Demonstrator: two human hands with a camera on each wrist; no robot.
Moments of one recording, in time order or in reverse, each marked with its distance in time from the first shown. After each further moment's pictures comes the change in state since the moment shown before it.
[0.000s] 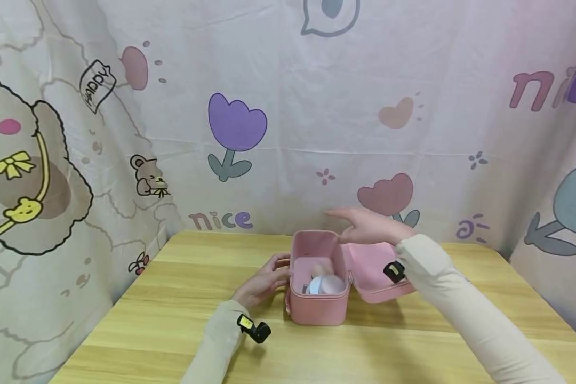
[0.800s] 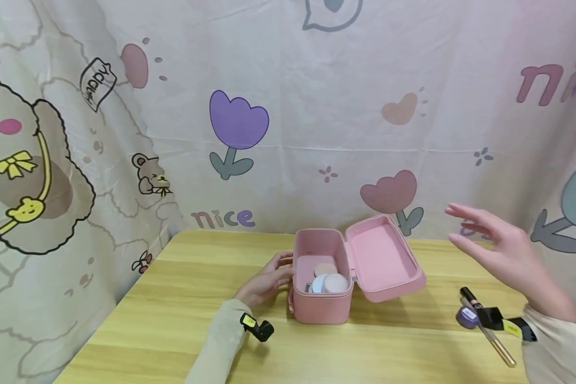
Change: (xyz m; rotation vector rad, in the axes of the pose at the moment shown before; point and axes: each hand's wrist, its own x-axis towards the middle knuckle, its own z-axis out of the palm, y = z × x) left_hand 0.001 -0.001 0.000 0.015 0.008 -0.004; right_hand -0.169 0.036 -0.011 0.082 0.747 0.088
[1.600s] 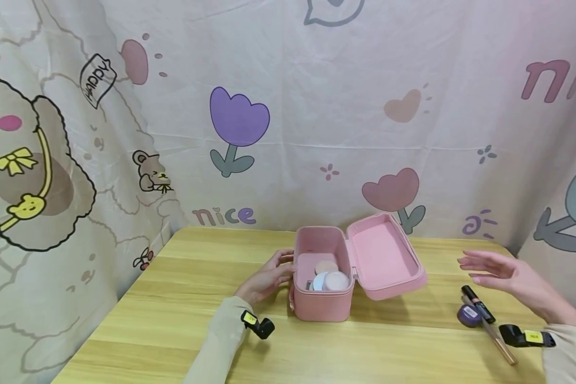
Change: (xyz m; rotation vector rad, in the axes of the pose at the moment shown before) left_hand 0.000 0.001 -0.001 -0.008 -0.018 -0.005; right_hand -0.052 0.128 -0.001 0.497 -0.424 0.138
